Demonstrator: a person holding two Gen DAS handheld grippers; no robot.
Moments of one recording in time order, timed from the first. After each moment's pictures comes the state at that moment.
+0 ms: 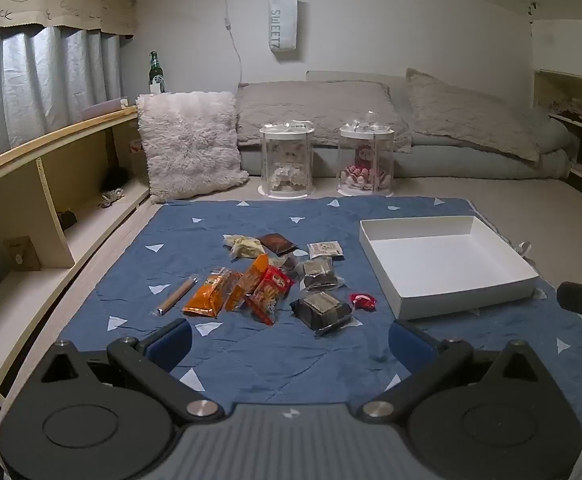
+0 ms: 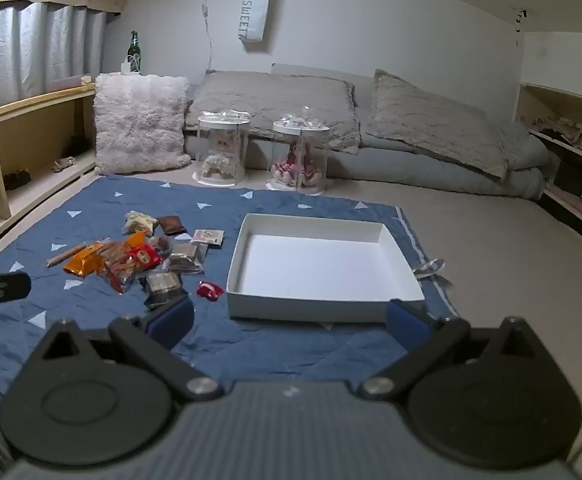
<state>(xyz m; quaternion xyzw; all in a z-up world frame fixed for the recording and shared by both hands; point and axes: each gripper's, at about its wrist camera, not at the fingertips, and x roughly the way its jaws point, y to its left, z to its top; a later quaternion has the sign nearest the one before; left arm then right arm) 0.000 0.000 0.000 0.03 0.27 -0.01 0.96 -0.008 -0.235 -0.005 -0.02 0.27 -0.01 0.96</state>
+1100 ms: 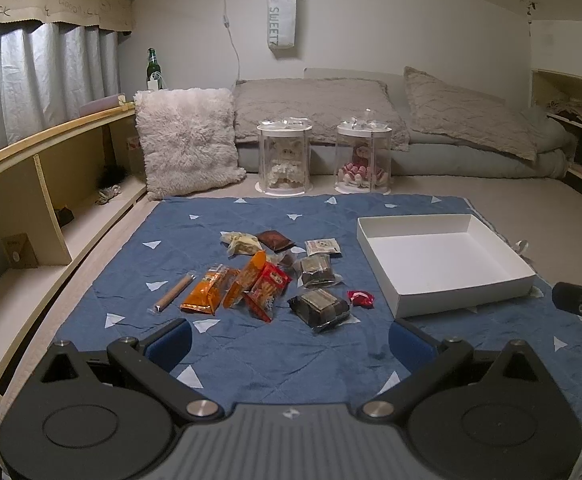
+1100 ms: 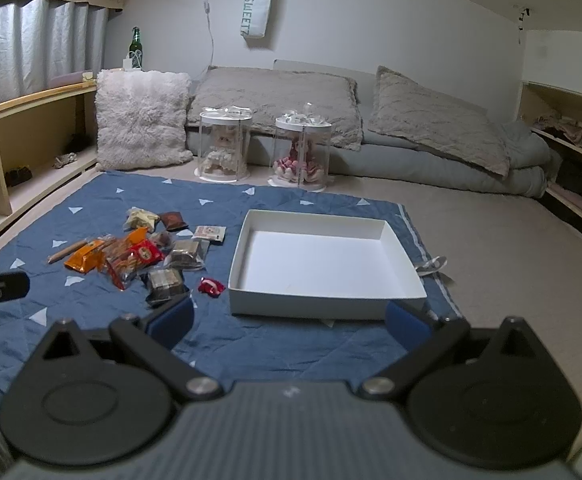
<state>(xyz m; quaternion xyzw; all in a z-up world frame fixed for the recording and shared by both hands) 0.003 -0.009 -0.005 0.03 0.28 -0.01 0.96 -0.005 -0.231 -0.006 -0.03 0.28 -0.01 0.96</state>
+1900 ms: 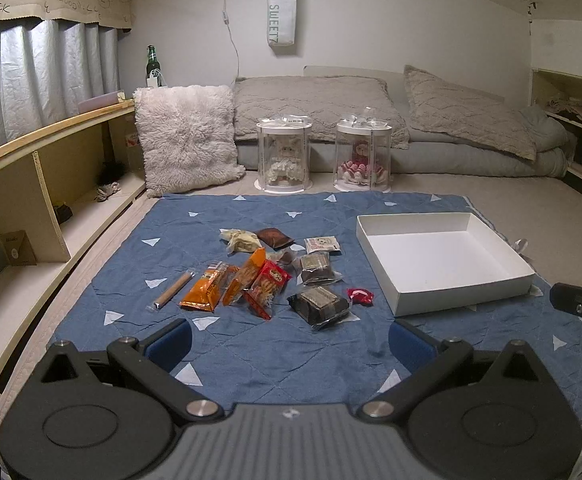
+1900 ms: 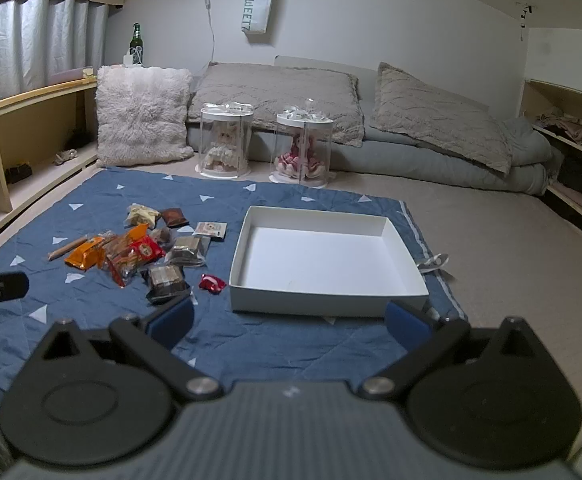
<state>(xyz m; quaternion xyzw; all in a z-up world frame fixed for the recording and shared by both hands) 0.003 -0.007 -0.009 0.03 0.28 -0.01 0.96 -0.005 -0.229 -0.007 -0.03 0.28 -0.01 0.96</state>
